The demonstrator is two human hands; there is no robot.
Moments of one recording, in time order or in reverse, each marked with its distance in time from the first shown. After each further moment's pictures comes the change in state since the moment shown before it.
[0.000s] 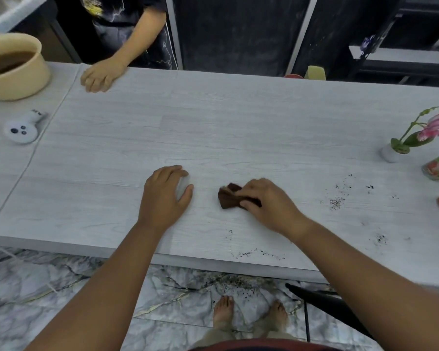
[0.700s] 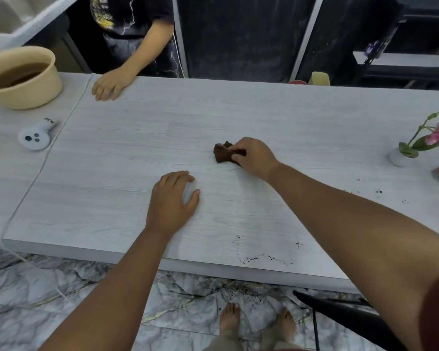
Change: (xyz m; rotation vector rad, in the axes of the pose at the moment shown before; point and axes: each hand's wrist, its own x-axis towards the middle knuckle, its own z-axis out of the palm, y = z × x) left_hand 0.001 0.005 -0.004 0.006 0.009 -0.014; right_hand 0.141 0.004 -0.016 -0.025 0.030 0.184
